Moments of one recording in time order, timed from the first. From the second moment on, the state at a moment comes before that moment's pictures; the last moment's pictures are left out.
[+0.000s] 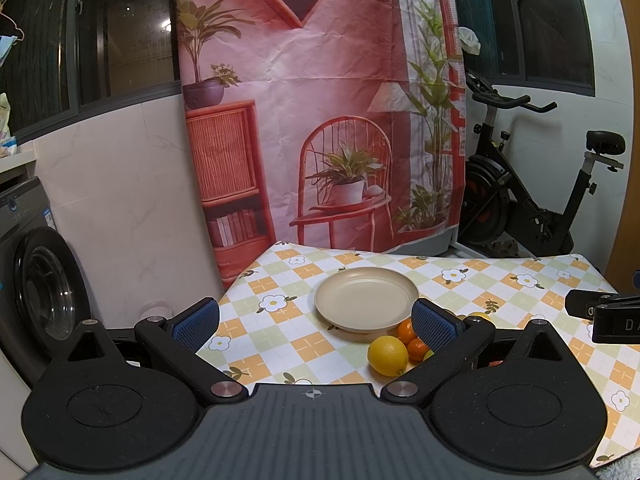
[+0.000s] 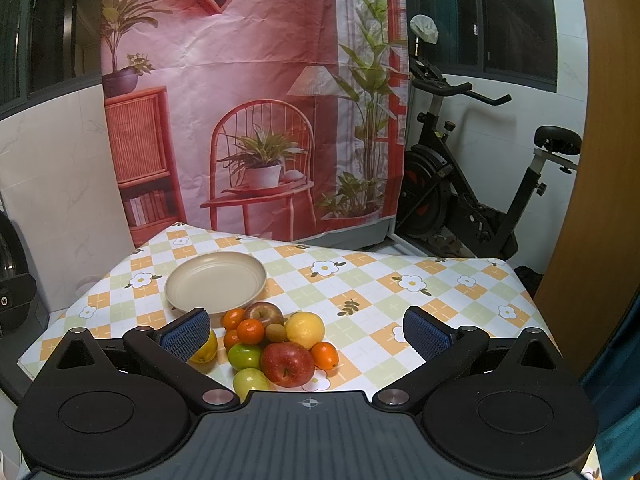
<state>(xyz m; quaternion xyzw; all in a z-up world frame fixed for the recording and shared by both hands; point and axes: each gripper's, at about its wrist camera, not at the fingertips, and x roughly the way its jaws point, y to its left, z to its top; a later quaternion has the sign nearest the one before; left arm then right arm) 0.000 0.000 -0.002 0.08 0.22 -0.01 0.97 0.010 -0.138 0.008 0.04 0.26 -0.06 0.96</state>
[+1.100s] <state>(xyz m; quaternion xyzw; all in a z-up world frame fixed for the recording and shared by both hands) 0.094 0.024 -0.063 0.01 0.26 -0.04 0.96 0.102 -0.171 -0.080 0.06 0.28 0.00 0.96</state>
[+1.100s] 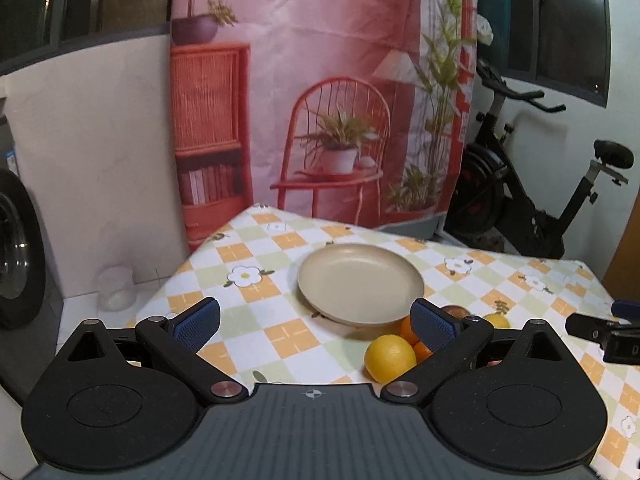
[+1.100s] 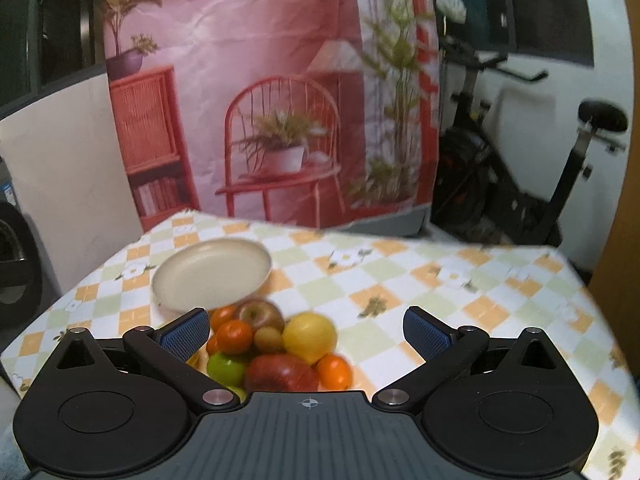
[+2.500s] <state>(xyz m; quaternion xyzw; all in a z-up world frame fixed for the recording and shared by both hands) 0.167 0.027 -0.111 -0.02 0.29 -0.09 0.95 0.184 -0.123 -0.132 -0.04 0.33 0.10 0.94</state>
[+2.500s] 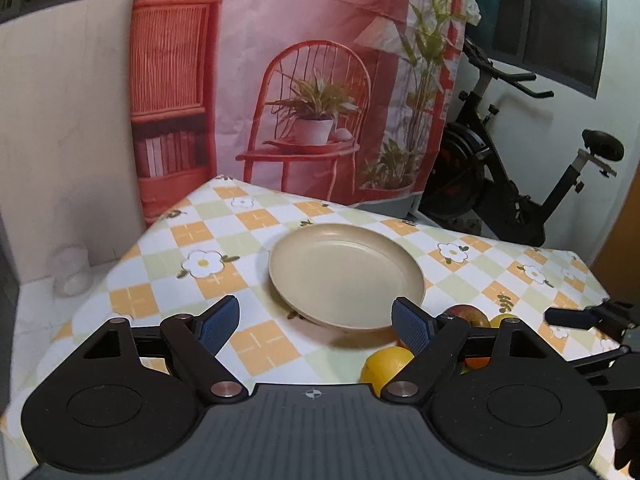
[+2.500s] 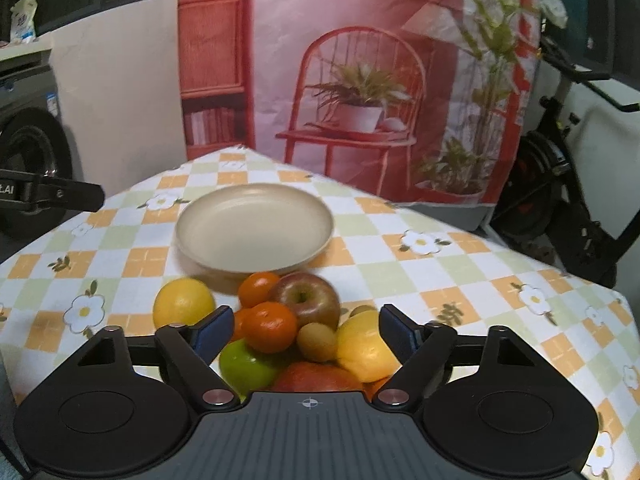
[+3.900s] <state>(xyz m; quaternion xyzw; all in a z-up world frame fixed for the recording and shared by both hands) 0.163 0.018 -0.129 -0.02 0.33 -0.14 0.93 0.192 -0.125 -0.141 -0.03 0.30 0.13 0.94</state>
